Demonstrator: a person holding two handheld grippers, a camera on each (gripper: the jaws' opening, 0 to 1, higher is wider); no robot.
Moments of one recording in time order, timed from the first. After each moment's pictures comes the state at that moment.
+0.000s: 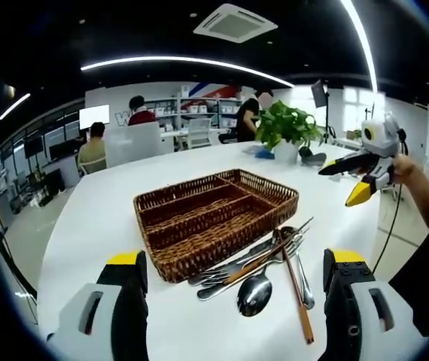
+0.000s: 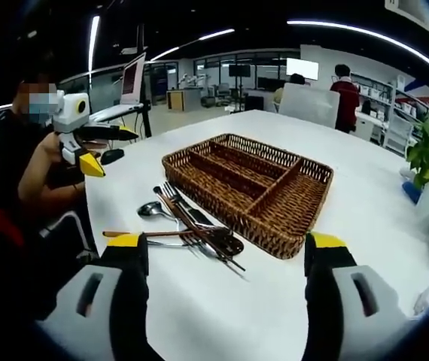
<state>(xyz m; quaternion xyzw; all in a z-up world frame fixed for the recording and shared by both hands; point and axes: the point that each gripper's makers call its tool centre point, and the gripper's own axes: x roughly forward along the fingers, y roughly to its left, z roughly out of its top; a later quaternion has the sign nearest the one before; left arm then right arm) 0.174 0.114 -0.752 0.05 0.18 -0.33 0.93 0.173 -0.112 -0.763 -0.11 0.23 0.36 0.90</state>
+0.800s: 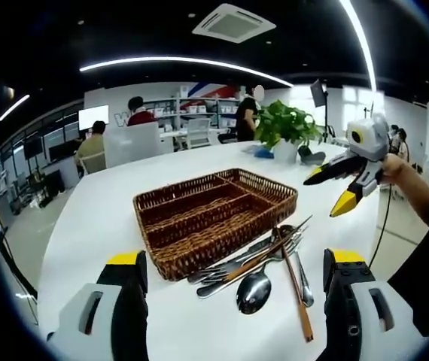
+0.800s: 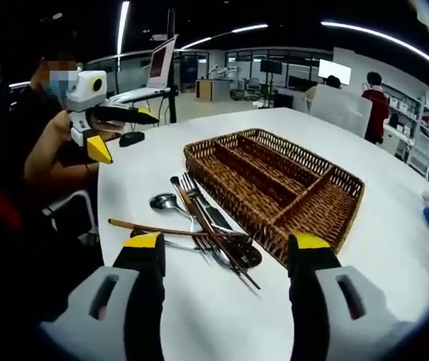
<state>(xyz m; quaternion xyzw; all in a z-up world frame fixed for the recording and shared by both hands) 0.170 0.117 -0.754 0.06 0.18 -0.33 0.93 0.177 -0.071 -0.782 -0.16 0.24 0.43 0.85</state>
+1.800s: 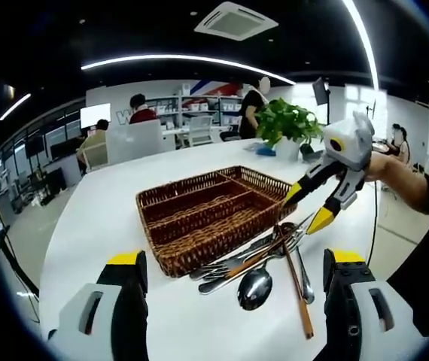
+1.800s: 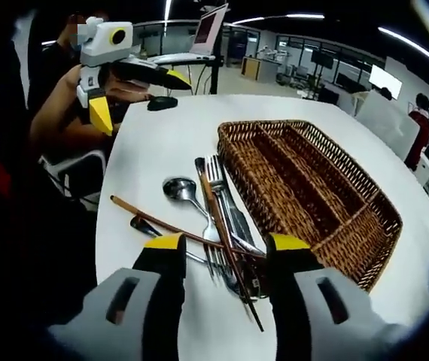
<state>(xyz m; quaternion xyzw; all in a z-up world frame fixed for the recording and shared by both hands) 0.169 0.119 -0.754 0.06 0.18 -0.33 0.93 0.191 -0.025 -0.812 -0.26 0.26 0.52 0.77</state>
